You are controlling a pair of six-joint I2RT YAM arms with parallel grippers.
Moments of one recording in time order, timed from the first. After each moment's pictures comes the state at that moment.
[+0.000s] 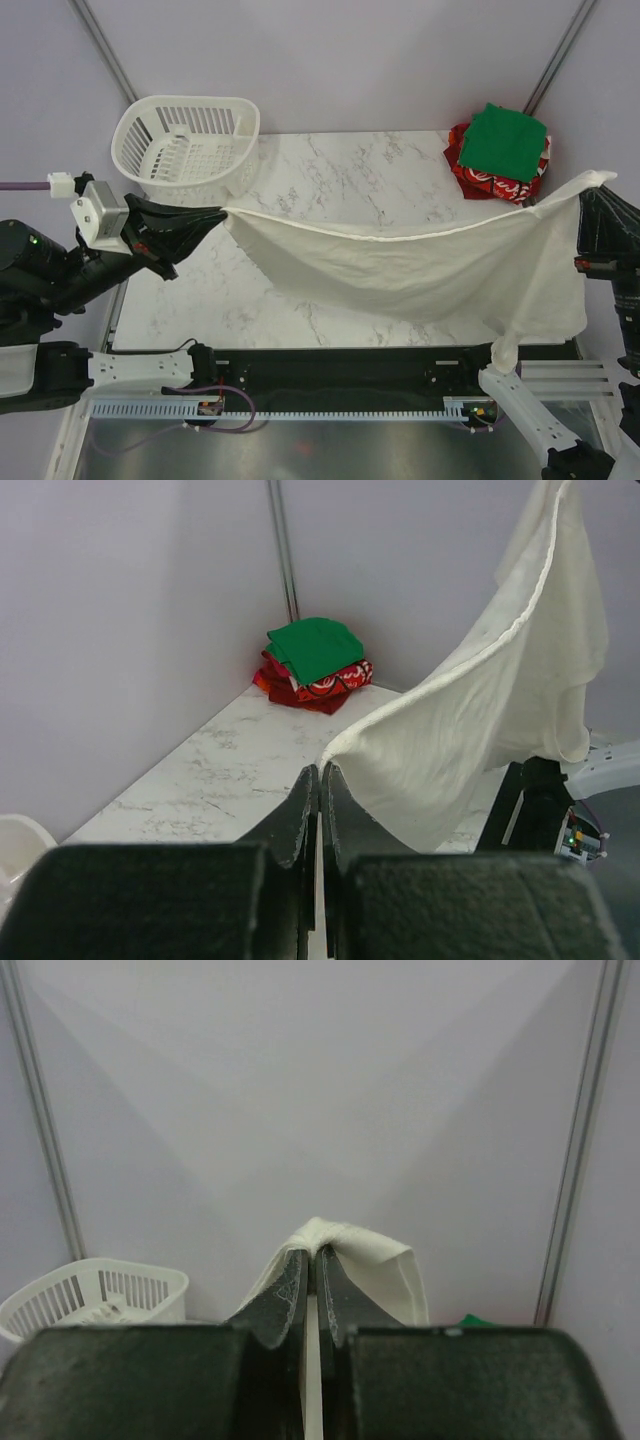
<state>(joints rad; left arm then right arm) -1.25 0.85 1.82 -0.81 -0.27 0.13 0.27 0.61 1.67 -0.55 0.05 0.03</state>
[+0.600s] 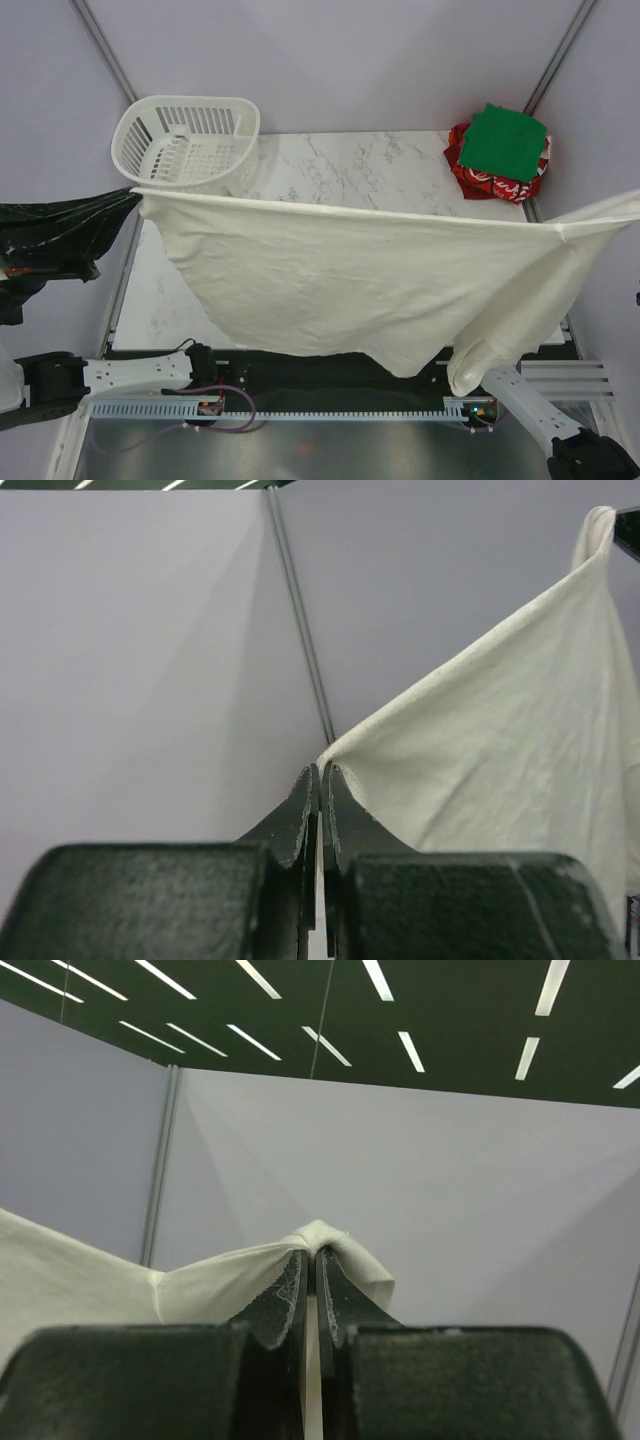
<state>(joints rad) -1.20 0.79 1.97 -0.69 -0.10 0.31 0.31 0.71 2.01 -0.51 -0.19 -0.06</state>
